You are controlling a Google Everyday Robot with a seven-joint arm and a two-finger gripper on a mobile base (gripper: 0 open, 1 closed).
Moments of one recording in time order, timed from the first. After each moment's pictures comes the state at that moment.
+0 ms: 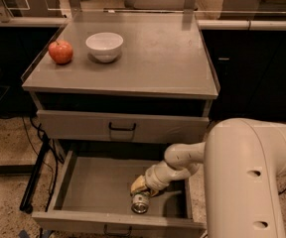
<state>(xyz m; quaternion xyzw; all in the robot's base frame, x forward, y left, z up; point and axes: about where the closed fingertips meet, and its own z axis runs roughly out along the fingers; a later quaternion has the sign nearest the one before) 0.526 0.007 0.364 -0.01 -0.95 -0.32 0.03</state>
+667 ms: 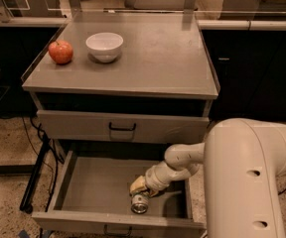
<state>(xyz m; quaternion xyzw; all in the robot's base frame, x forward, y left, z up) 0.526 0.007 0.363 -0.01 -0.95 -0.32 0.03</state>
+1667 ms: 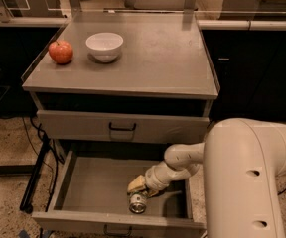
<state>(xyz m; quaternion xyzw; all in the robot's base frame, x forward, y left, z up) 0.526 0.007 0.363 -0.01 -0.95 -0.32 0.03</state>
